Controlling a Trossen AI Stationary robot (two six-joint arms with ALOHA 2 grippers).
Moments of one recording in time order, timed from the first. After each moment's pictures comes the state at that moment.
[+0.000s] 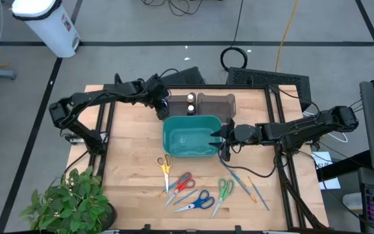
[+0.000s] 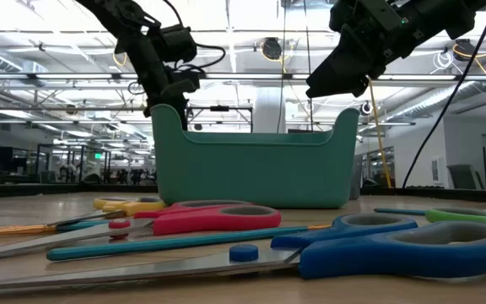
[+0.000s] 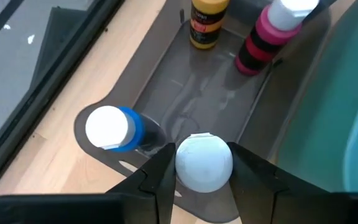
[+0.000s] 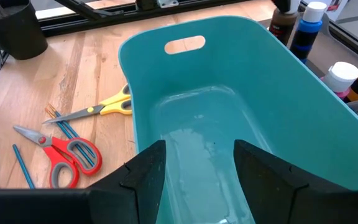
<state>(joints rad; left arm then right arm) 0.54 1.54 1.11 -0.58 0.02 0.02 0.10 1.20 0.66 0.05 0.21 0.24</state>
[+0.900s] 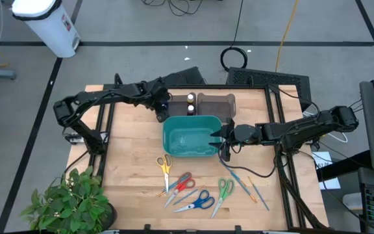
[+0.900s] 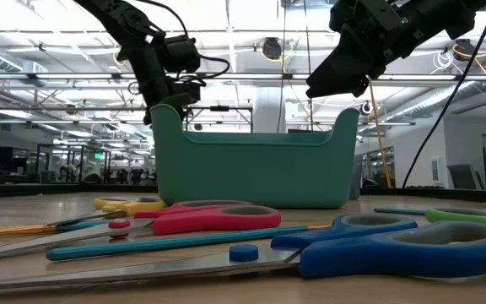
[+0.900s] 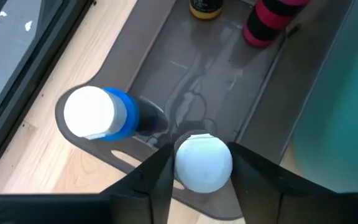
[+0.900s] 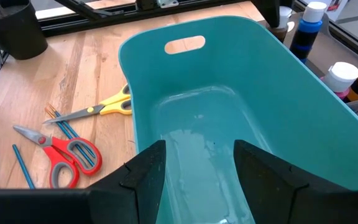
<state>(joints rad) 0.53 1.58 1.10 -0.60 0.00 0.05 0.10 1.20 0.66 0.05 0.21 0.24</state>
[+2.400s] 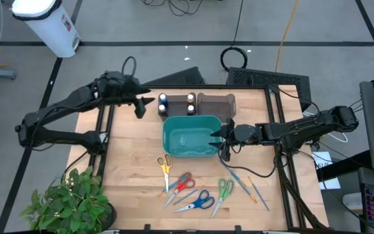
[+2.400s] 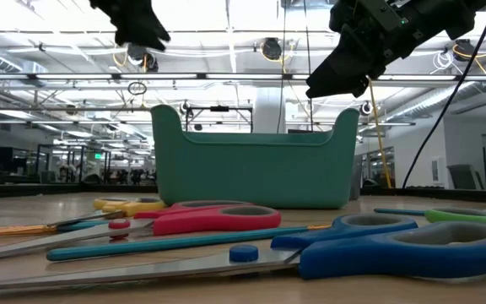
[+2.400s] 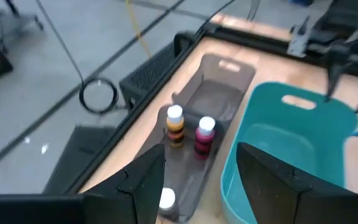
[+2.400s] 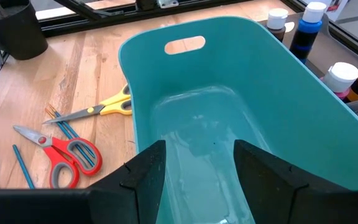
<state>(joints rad) 0.44 1.00 1.10 -0.60 0.00 0.00 0.10 1.20 0.66 0.05 0.21 0.24</state>
